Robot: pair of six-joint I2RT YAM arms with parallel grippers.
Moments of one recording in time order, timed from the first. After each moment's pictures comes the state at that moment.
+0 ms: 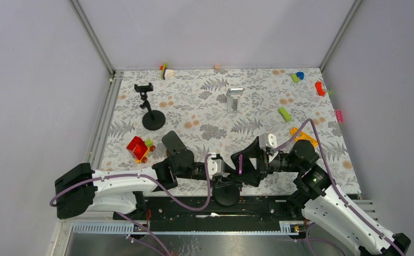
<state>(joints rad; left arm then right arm) -1.19 1.17 0.51 0.57 0.48 0.10 0.66 0.55 0.52 0.00 -0.85 0.08</state>
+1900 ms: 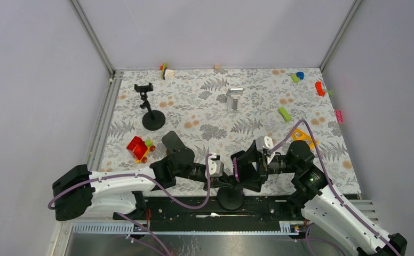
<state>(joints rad) -1.15 1.14 0.50 0.45 0.60 0.07 0.63 0.54 0.43 0.01 -0.96 0.12</state>
